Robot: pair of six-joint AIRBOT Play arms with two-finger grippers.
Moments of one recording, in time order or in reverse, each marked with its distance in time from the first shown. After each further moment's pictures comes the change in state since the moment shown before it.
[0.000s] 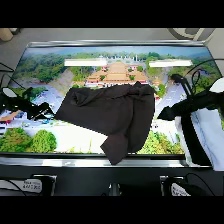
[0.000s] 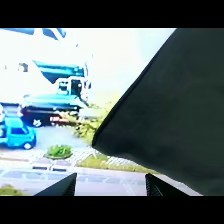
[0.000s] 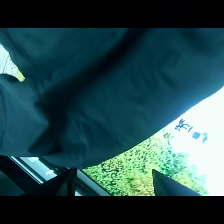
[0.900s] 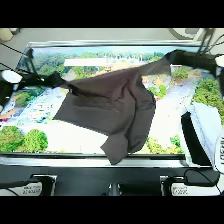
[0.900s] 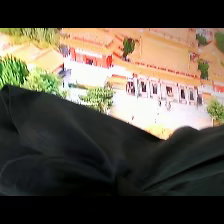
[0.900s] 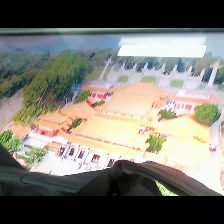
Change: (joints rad) left arm -0.272 0.102 0.147 -0.300 0.359 0.113; right arm 0.008 -0.319 0.428 0.395 -0.647 -0.017
